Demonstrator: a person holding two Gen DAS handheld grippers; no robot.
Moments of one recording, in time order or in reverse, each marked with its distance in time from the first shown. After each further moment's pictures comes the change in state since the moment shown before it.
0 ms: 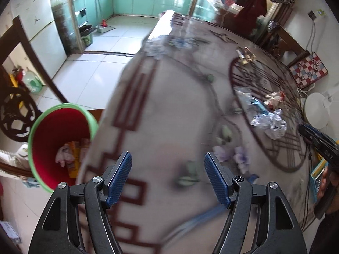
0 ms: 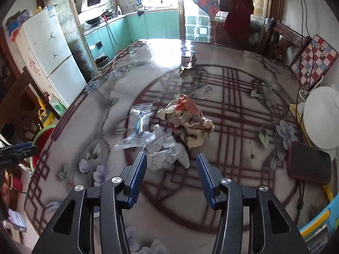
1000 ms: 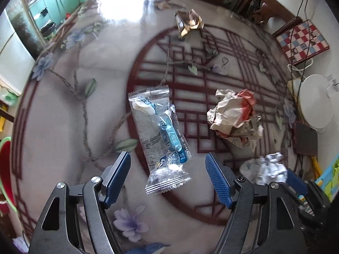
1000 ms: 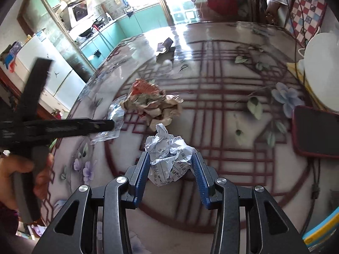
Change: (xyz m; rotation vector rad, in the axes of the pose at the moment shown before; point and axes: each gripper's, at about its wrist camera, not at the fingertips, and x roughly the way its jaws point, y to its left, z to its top) left arm 0.114 -0.182 0.063 0.102 0.193 -0.033; right arm 0.012 -0.069 -0.036 0.193 0.031 0.115
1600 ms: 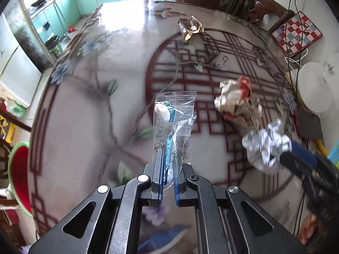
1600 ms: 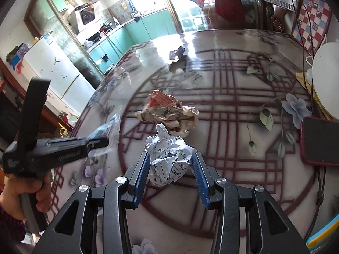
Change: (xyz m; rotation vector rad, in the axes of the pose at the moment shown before) left arm -0.044 0.021 -0.035 0.063 -0.062 0.040; right arm -0.006 0.021 0.008 -0.021 -0.037 0.062
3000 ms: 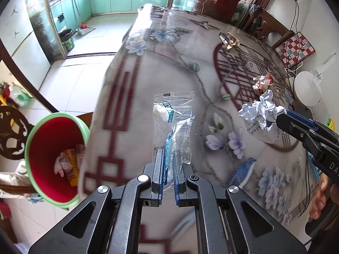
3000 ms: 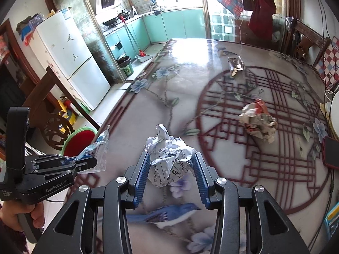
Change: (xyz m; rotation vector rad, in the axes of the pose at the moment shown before) left arm -0.060 0.155 -0.069 -0.042 -0.071 -0.052; right arm 0.018 0.192 -0.014 -0.154 0.020 -0.060
